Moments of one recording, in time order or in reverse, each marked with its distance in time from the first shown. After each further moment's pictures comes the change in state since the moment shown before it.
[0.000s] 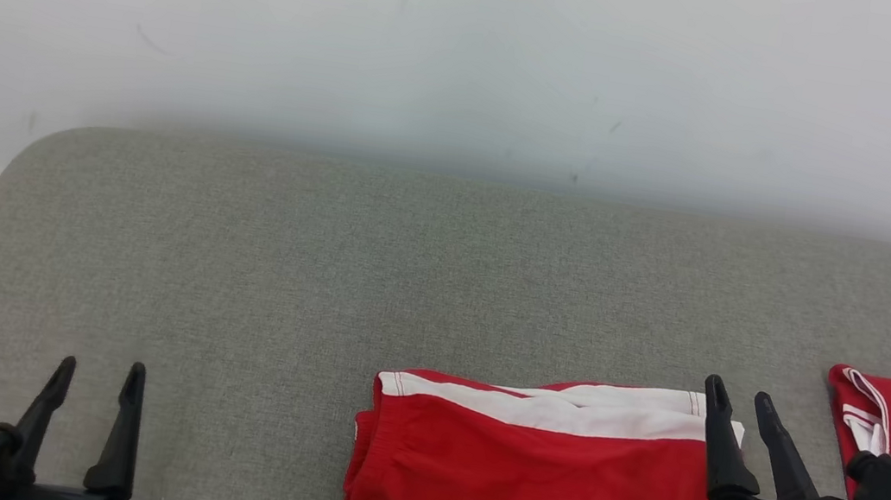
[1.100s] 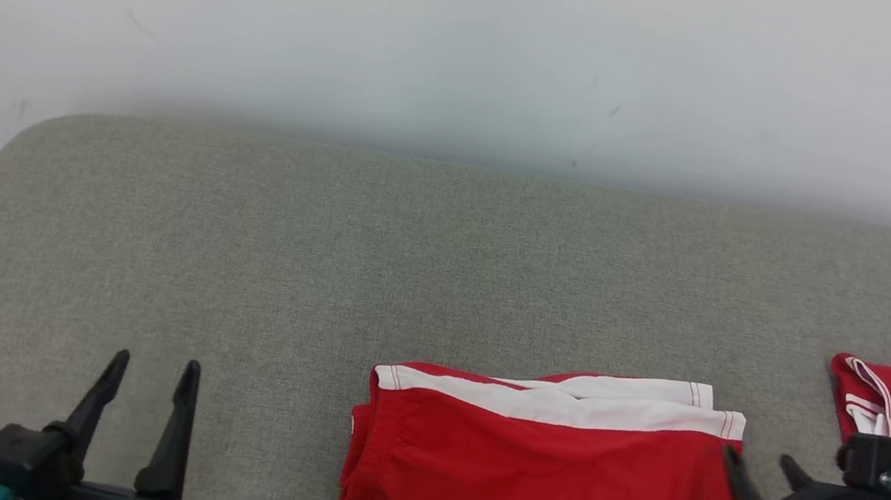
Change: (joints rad) left arm 0.023 -0.082 0.011 -0.116 0.119 0.000 0.084; right arm -0.037 -0.158 0.064 0.094 -0.106 -0.082 0.320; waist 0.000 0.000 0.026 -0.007
